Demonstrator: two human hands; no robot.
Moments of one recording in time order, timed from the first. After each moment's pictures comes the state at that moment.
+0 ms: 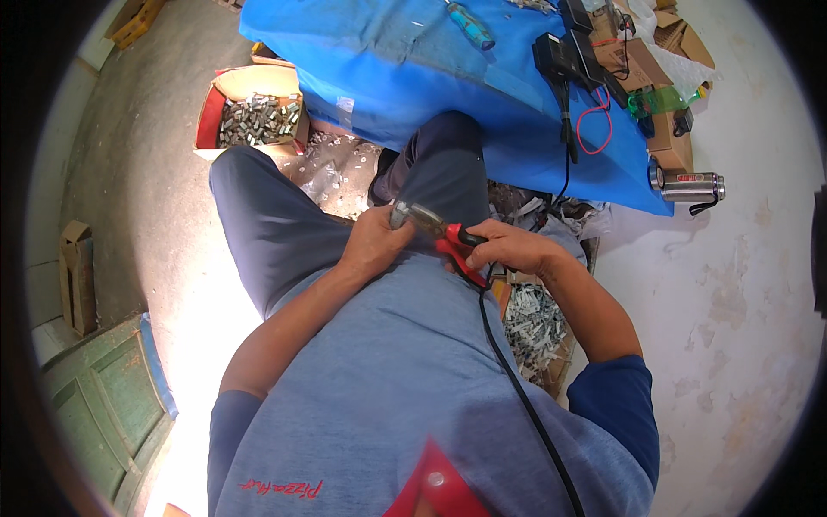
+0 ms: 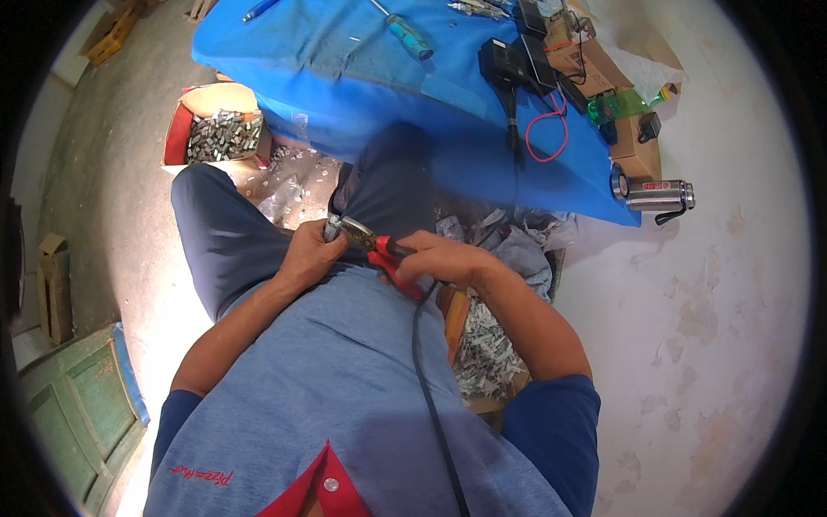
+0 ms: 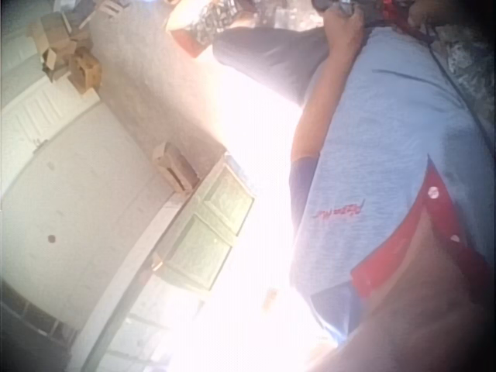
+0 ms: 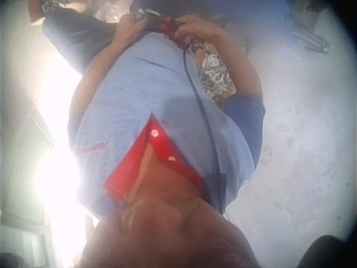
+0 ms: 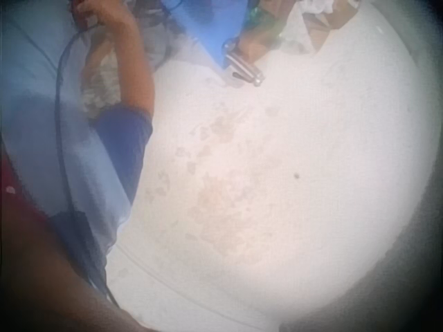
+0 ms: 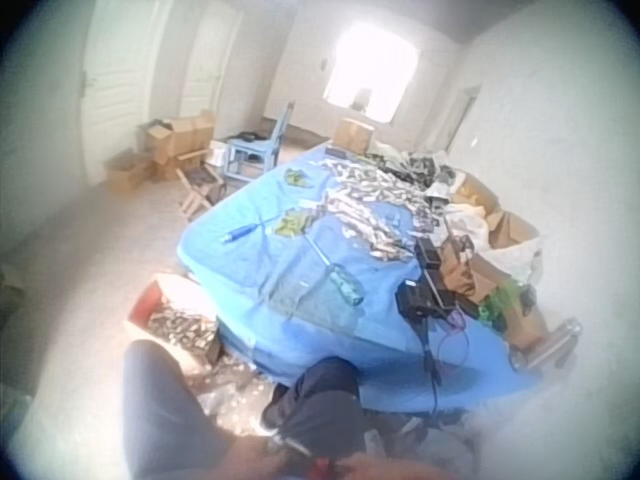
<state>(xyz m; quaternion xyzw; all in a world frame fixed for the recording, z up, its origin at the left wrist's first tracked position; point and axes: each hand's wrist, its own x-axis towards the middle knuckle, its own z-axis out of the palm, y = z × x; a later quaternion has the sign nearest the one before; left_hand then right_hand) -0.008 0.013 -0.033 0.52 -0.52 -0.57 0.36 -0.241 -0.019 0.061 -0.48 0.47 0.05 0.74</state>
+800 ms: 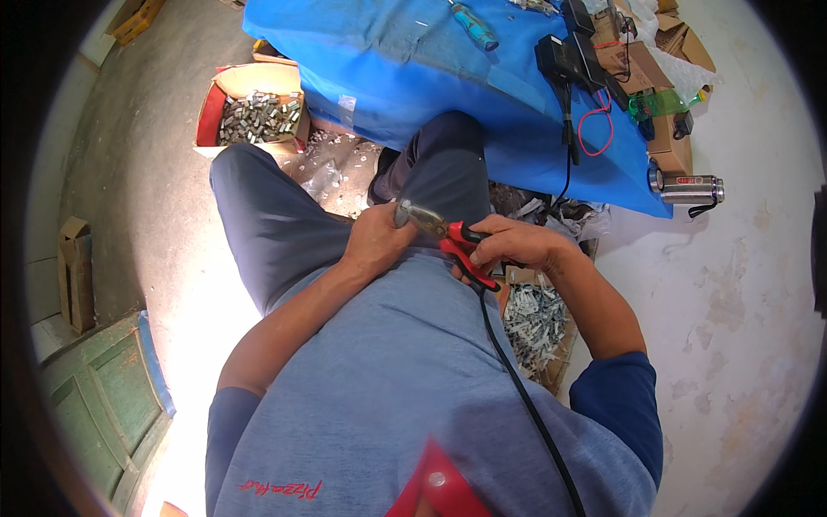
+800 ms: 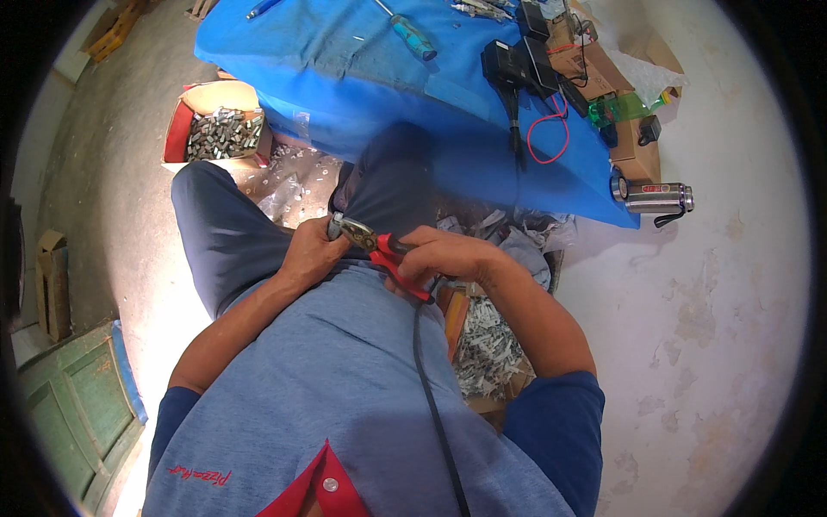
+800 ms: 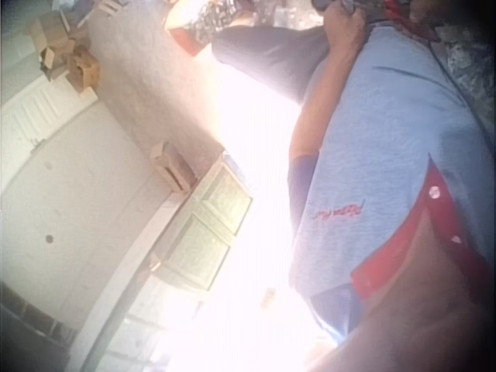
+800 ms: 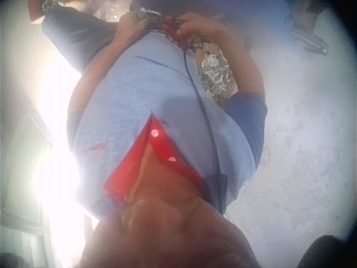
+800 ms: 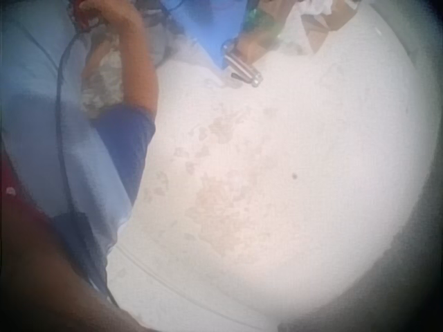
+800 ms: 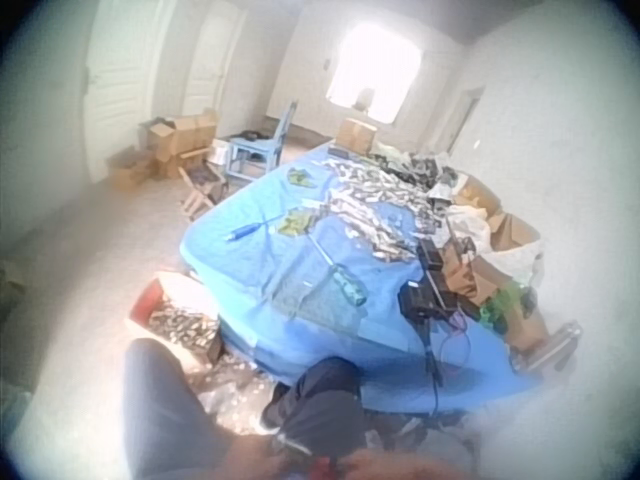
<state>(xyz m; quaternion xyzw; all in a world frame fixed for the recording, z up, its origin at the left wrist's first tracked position) -0.007 0.010 -0.029 0.55 -0.57 -0.51 0.33 -0.237 -0.027 0.075 -0.41 0.46 0.05 0.79</state>
